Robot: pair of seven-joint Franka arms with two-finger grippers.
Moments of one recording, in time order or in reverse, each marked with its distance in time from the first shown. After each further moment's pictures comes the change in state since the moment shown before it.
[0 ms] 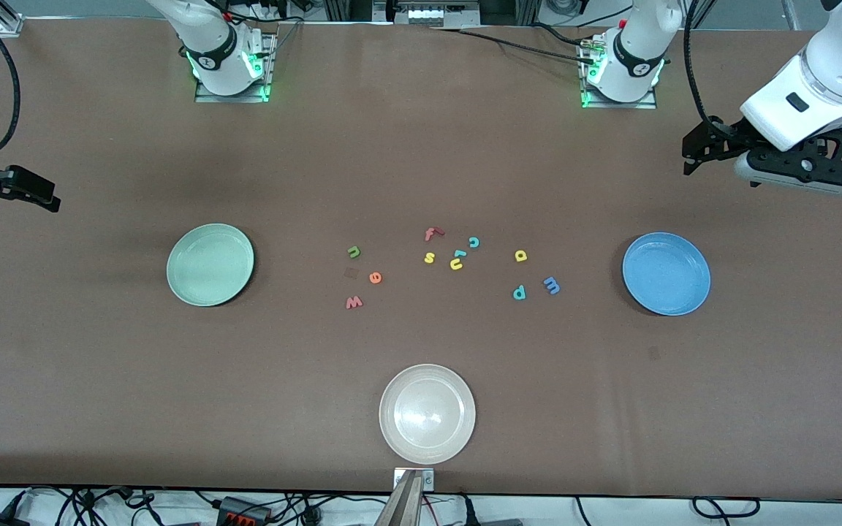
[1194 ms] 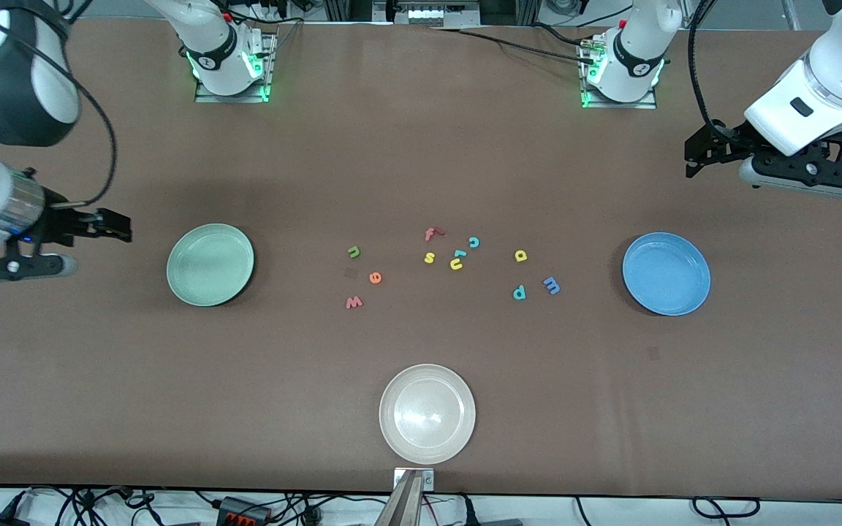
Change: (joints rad) left arm 0.003 0.006 0.001 0.004 0.000 -0.002 -0.032; right arm 0.133 0.150 0.006 -0.004 0.001 0.080 0.000
